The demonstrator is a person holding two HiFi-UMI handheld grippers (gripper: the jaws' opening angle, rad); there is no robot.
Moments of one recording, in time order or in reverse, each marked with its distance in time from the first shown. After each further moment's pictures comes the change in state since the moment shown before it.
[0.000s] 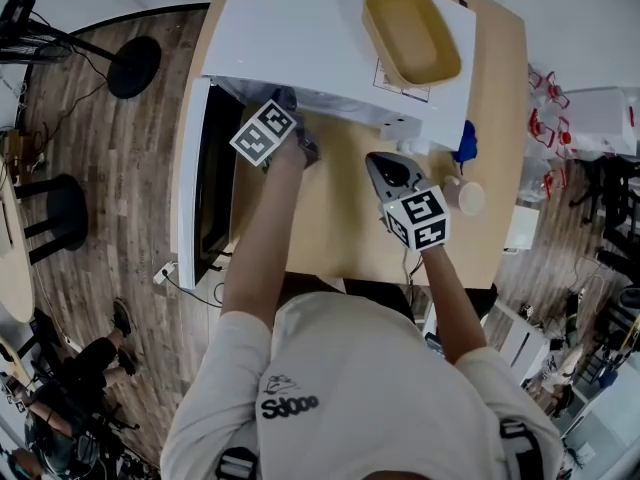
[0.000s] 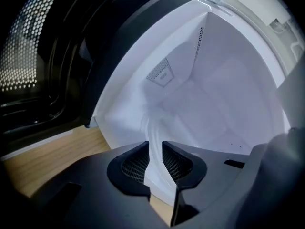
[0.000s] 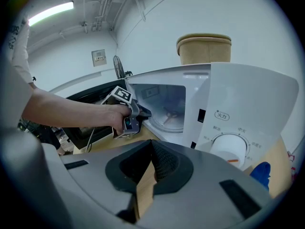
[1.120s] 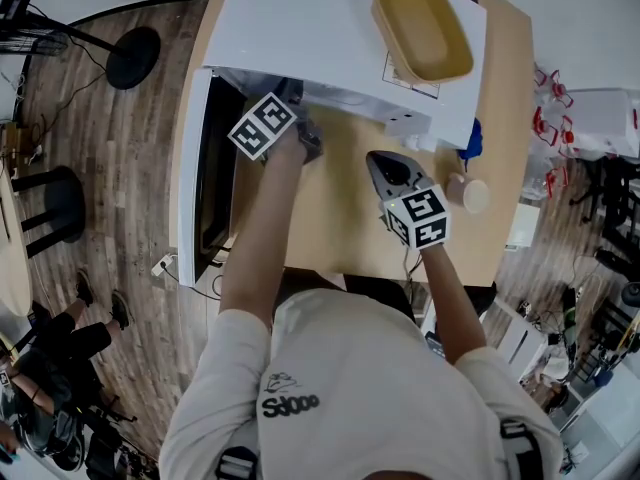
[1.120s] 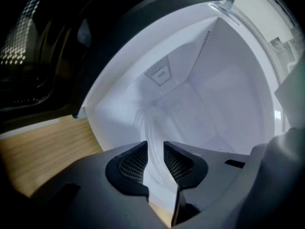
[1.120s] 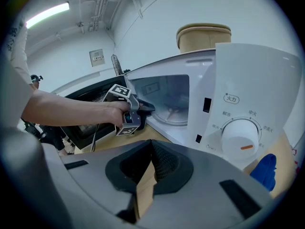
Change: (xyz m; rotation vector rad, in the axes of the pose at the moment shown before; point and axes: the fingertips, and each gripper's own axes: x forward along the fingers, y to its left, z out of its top) left arm 0.005 -0.014 -0.001 -0.080 0.013 -0.136; right arm 0.009 0.006 -0.012 0.033 0.025 0.010
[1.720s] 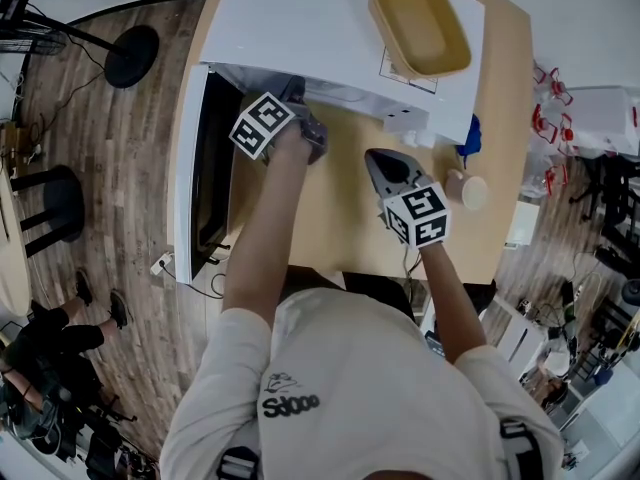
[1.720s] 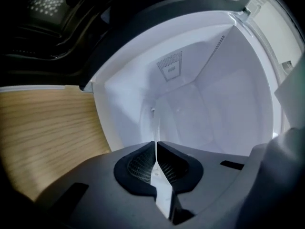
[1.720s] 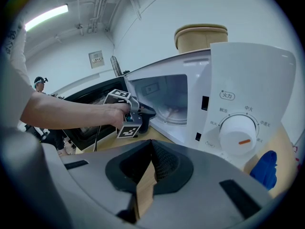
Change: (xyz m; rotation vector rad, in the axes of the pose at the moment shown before) left arm 0.001 -0.001 -0.021 -0.186 0.023 -0.038; right arm -0.003 0.000 -0.002 0.021 -0.008 0.006
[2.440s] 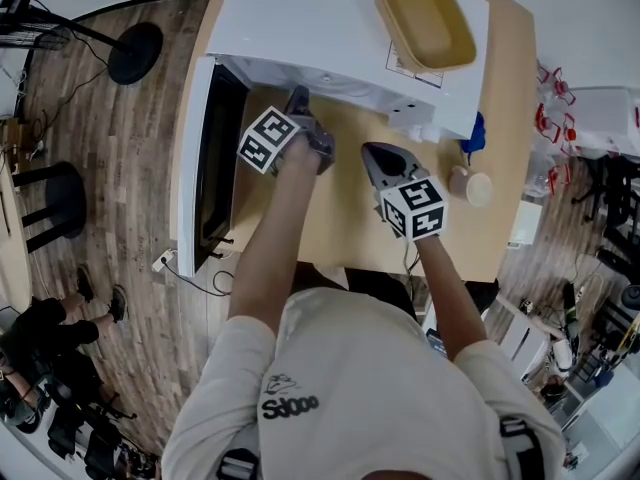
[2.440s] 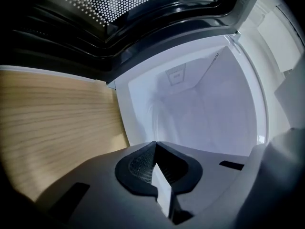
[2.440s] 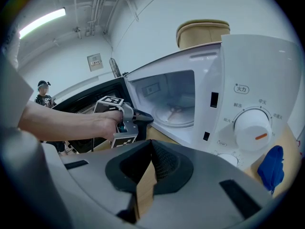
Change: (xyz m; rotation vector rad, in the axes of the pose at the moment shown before) left arm -0.030 0.013 -0.015 -0.075 -0.051 0.010; right arm 0.011 0.011 0.003 0.034 -0.019 0.005
